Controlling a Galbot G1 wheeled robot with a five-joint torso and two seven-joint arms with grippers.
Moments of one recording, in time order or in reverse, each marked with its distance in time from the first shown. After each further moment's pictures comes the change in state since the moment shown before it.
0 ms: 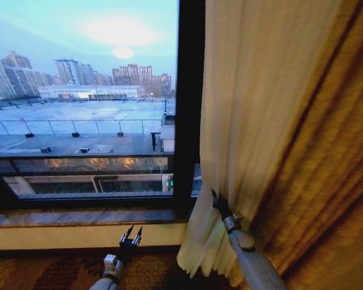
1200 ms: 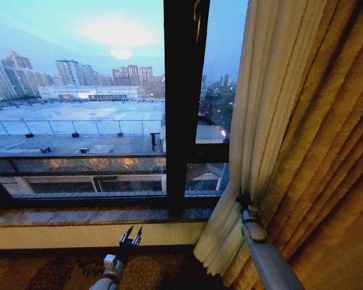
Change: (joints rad) left arm 0.000 0.000 0.000 0.000 0.000 0.000 0.000; right arm 0.058 -0.047 0.106 -0.064 -0.091 -0.118 0.326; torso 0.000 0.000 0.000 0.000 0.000
